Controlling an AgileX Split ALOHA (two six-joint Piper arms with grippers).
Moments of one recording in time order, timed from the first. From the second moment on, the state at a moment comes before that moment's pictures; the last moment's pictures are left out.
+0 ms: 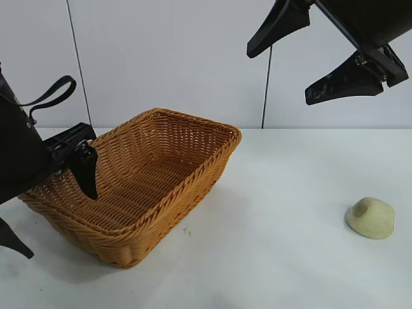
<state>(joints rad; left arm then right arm) -0.37 1.79 -0.91 -0.20 0.52 -1.16 0.22 1.47 -1.00 0.86 0.66 -0.31</state>
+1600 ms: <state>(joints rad) -0.25 1.77 -1.13 -0.33 0.72 -0.59 0.22 1.47 -1.00 0.86 0.65 -0.31</state>
